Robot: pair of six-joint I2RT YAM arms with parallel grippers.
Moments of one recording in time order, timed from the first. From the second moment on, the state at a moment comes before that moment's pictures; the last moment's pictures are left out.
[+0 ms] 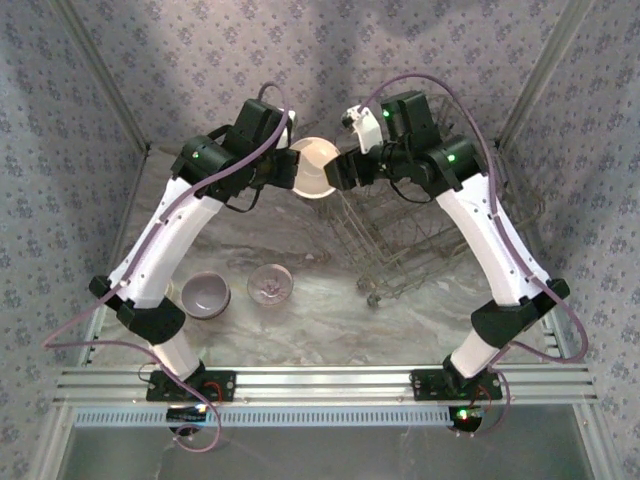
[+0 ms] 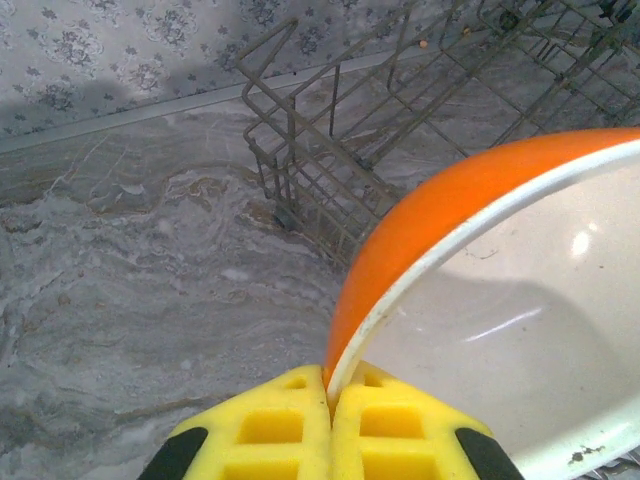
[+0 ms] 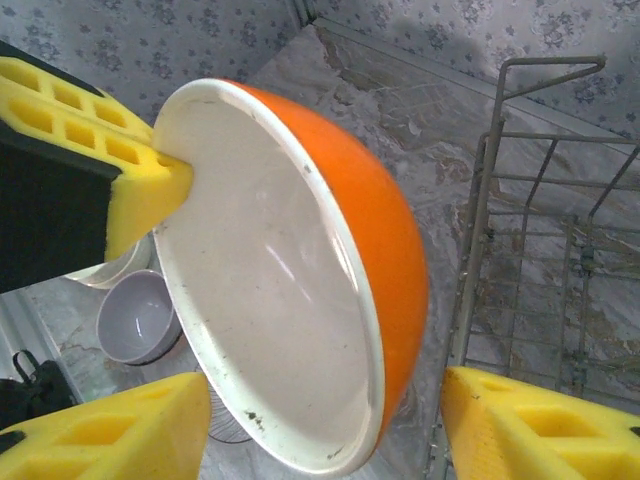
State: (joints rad) left arm -0.72 1.70 2.23 -1.29 -0.25 -0.32; right arm 0.56 1.63 2.06 -1.07 -0.32 0.05
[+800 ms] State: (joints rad) left arm -0.77 1.74 2.28 -1.34 -0.27 -0.38; right arm 0.65 1.66 2.06 -1.09 0.04 0.09
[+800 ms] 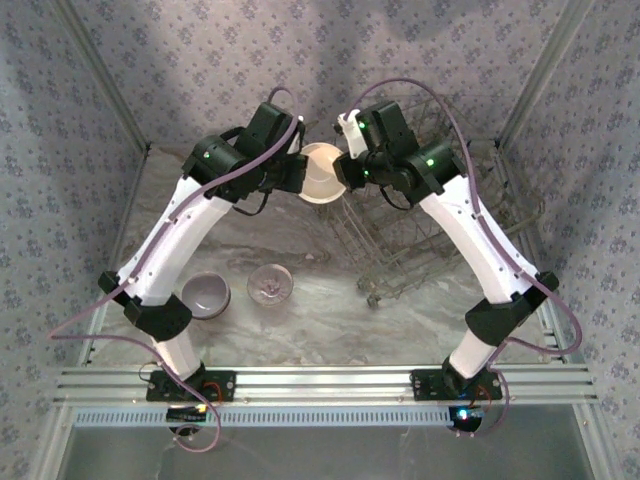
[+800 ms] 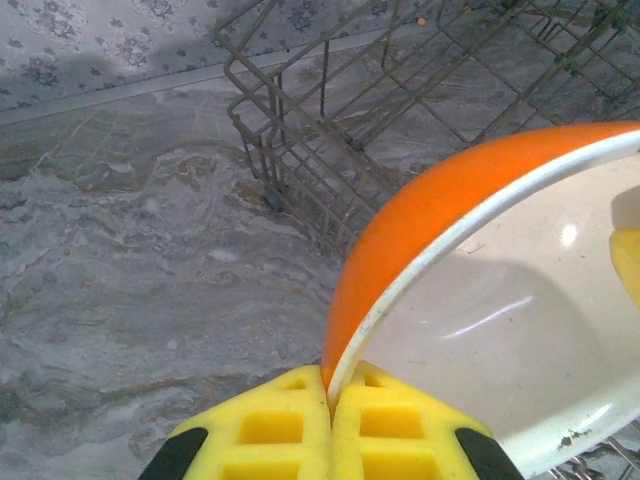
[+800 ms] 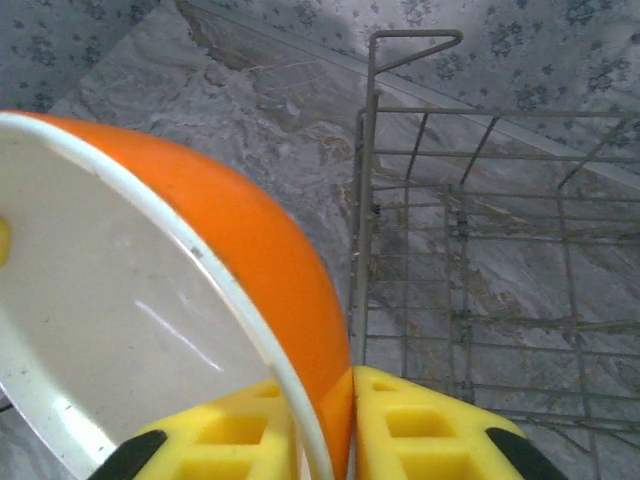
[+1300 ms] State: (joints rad) left arm -0.81 1.77 2.28 -1.28 -0.24 -0.45; right arm 0.63 1.66 2.02 -1.09 0.14 0.12
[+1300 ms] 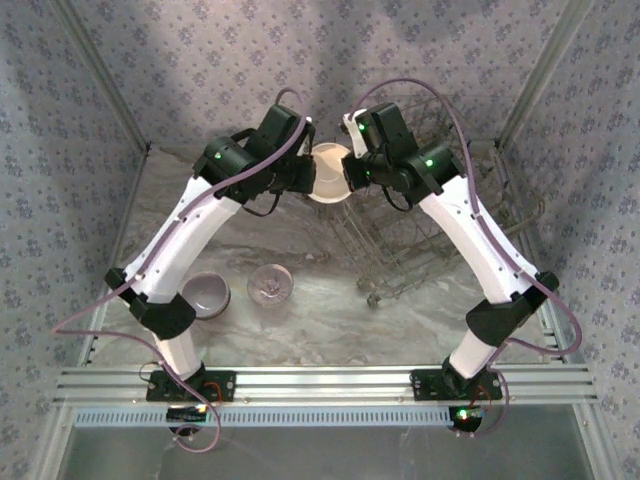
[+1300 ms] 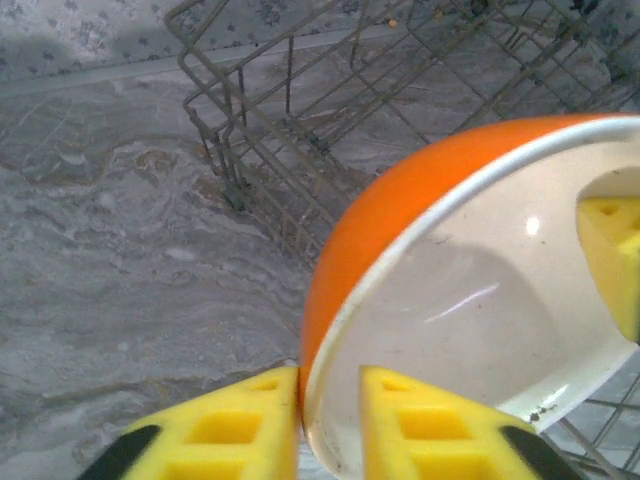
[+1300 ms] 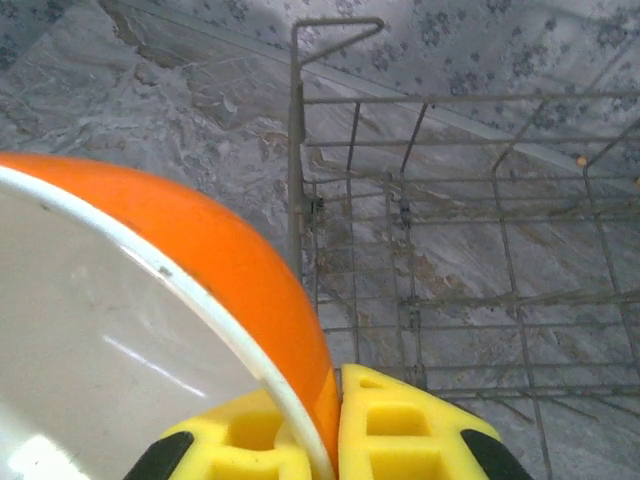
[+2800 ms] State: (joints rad) left arm -0.27 1.75 1.86 -0.79 0.42 -0.23; right arm -0.01 1.74 1.68 -0.56 0.85 -0.31
